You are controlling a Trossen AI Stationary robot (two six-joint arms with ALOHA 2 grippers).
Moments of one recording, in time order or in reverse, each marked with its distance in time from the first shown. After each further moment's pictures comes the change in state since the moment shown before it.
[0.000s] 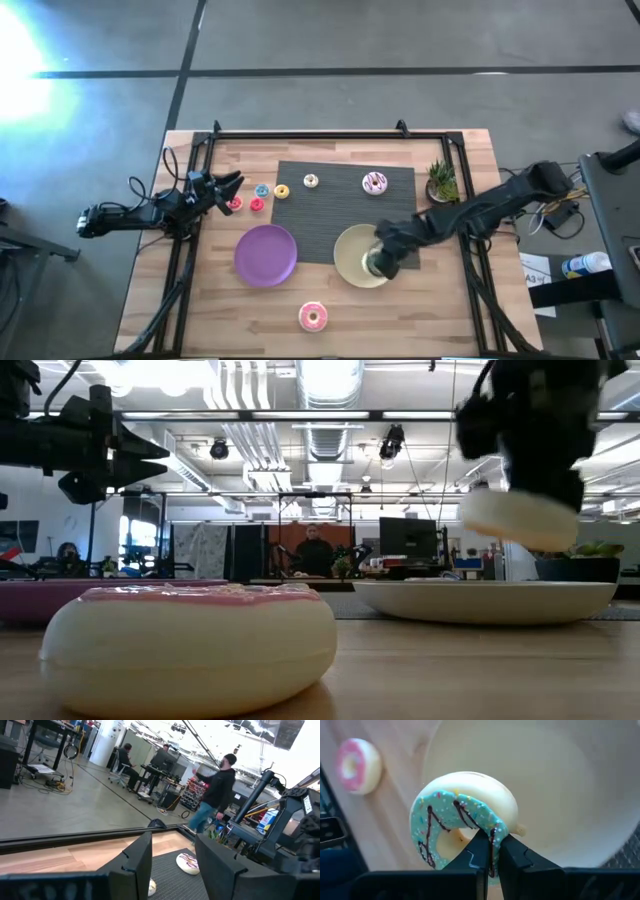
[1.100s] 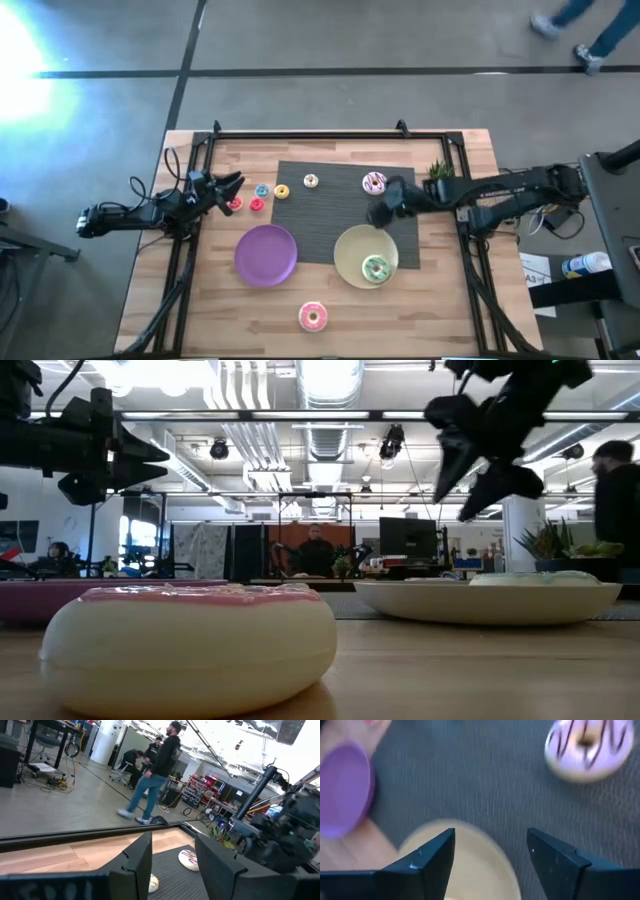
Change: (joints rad) left arm 0.000 0.004 0.000 -0.017 0.000 0.000; right arm -0.311 -0.161 0.011 -0.084 0.271 0.051
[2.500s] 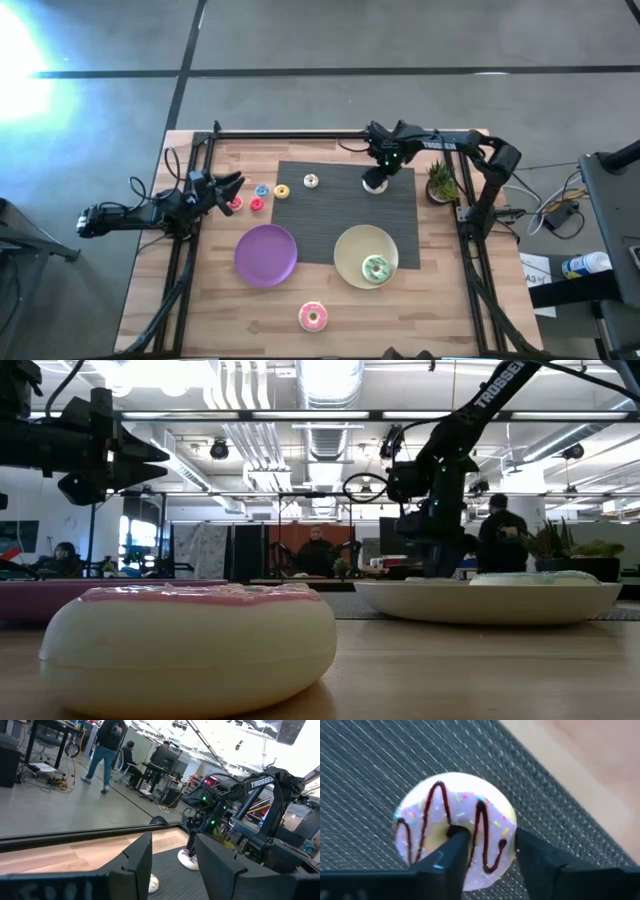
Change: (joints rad) left arm 0.000 0.000 0.000 -0.001 0.000 0.000; right arm -0.621 0.576 0.320 -0.206 -0.312 -0.759
